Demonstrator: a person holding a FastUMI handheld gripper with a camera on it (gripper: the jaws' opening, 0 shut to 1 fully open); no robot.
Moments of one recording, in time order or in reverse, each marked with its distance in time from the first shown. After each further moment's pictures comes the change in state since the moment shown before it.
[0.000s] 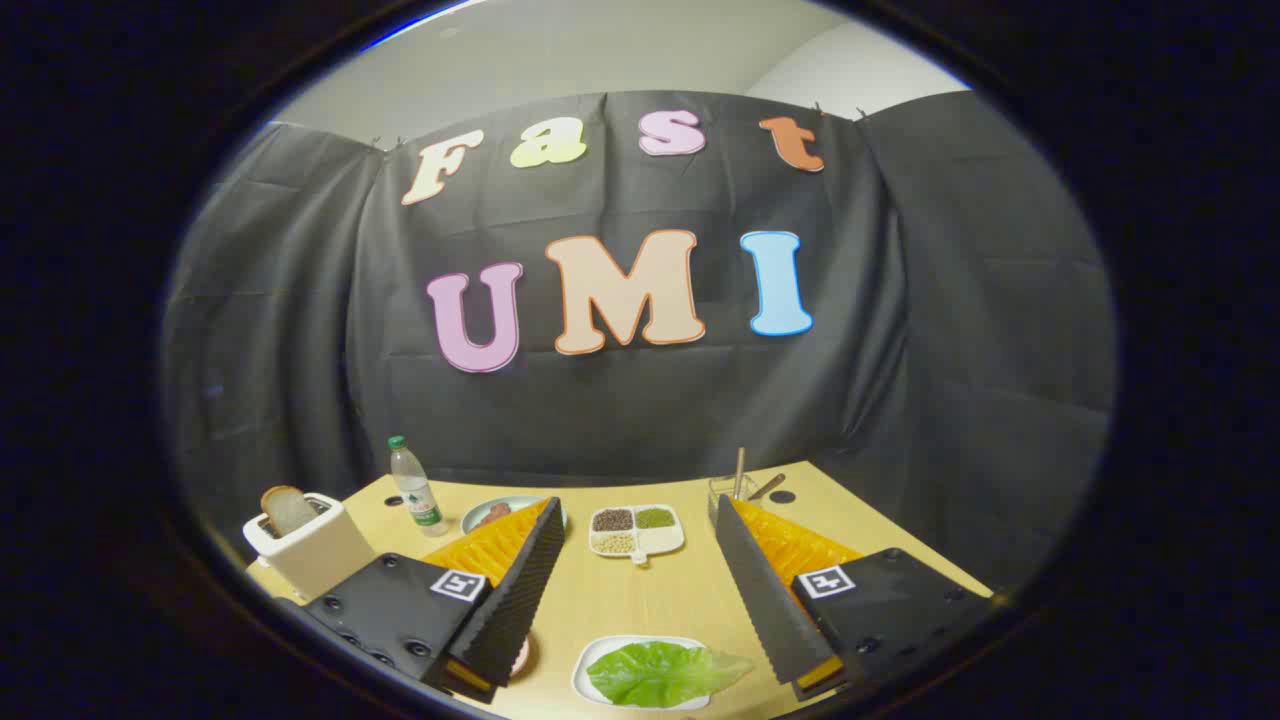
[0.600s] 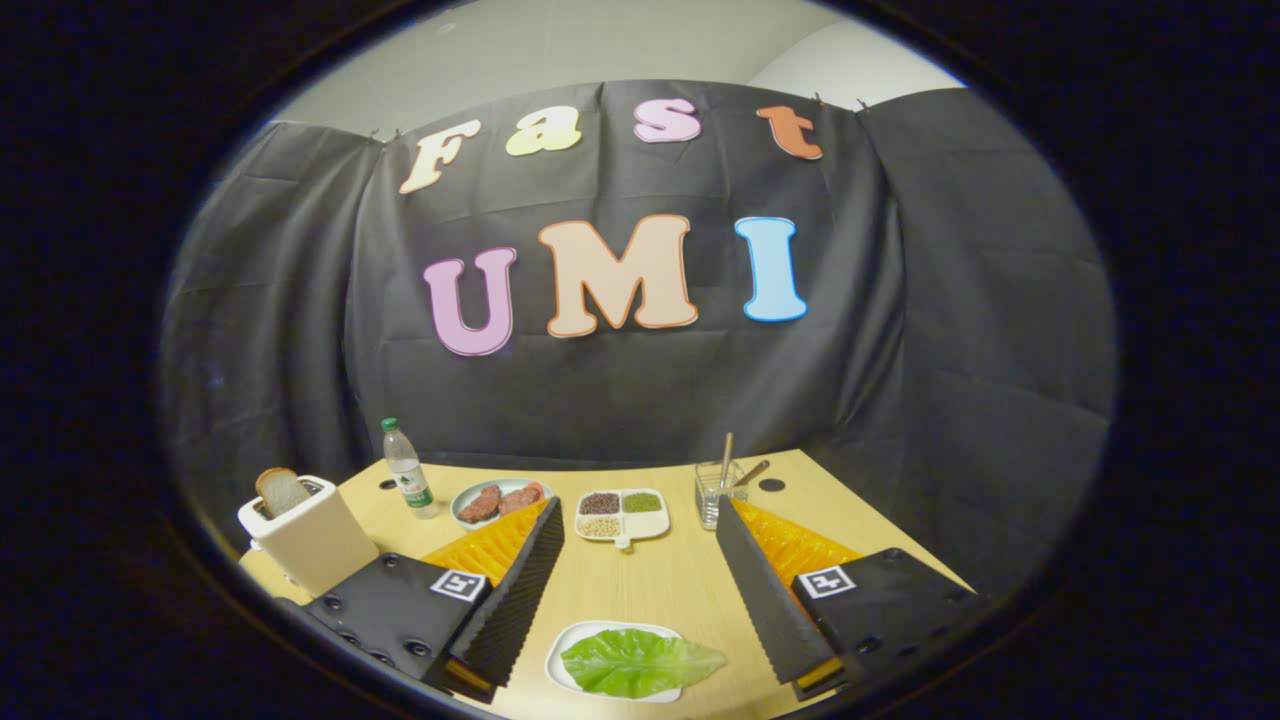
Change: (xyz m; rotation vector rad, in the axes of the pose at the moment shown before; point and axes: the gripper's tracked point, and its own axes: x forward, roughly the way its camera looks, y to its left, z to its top) arm -0.007 -0.037 -0.019 -0.007 0.062 -0.023
